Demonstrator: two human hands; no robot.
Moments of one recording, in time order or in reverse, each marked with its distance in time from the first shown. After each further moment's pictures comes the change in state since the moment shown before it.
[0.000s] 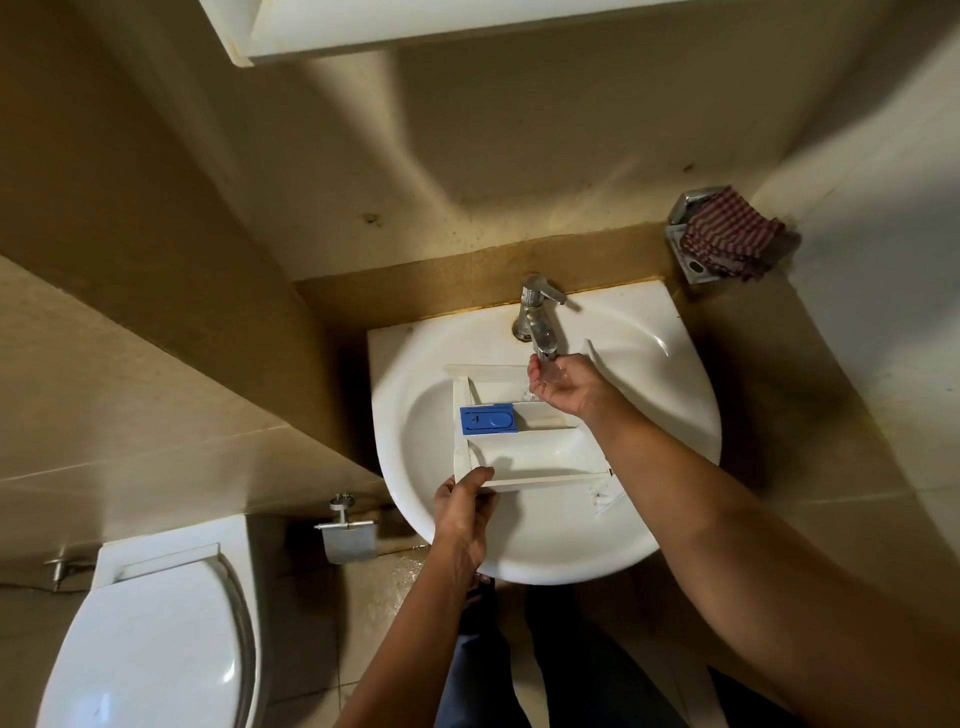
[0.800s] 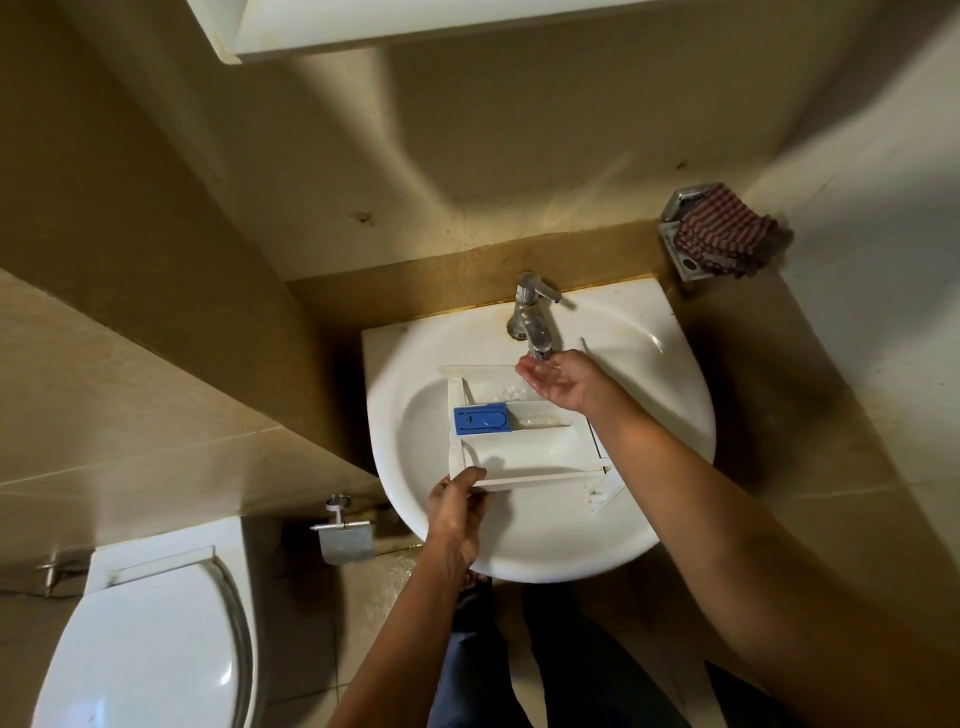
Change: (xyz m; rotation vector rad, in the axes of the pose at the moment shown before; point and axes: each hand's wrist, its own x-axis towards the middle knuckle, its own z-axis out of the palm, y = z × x) left_hand 0.007 0.003 -0.004 0.015 -0.028 -0.020; right_hand -0.009 -0.004 0.000 -0.250 0.059 -0.065
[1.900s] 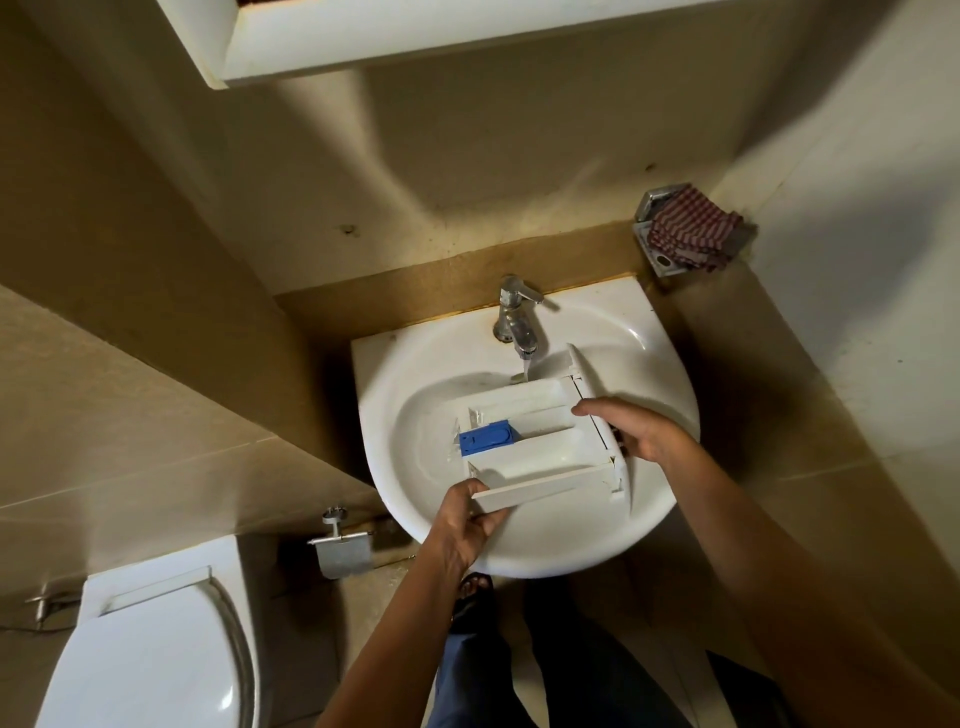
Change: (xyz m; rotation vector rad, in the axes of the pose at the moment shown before) left_hand -0.007 0.000 0.004 0.047 -0.086 -0.283; right_hand -0.066 0.005 -0.088 -0.849 0.084 -0.040
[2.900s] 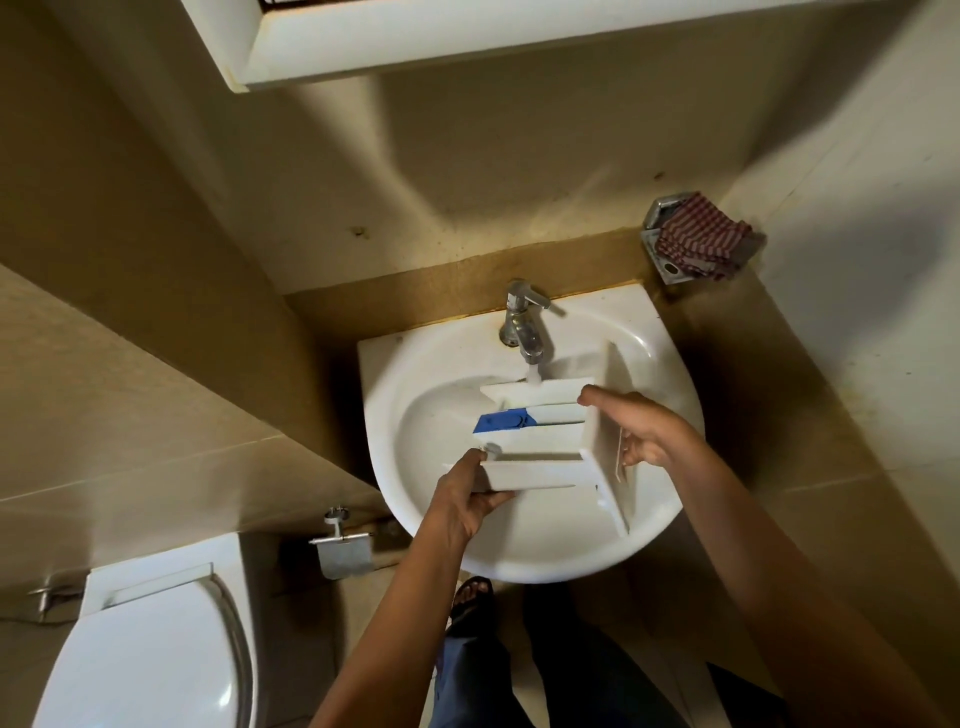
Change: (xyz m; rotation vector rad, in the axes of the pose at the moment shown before) left_hand -0.009 0.024 0.022 0.122 0.025 0.108; right_hand -0.029 -0.025 0.012 0.112 0.145 0.044
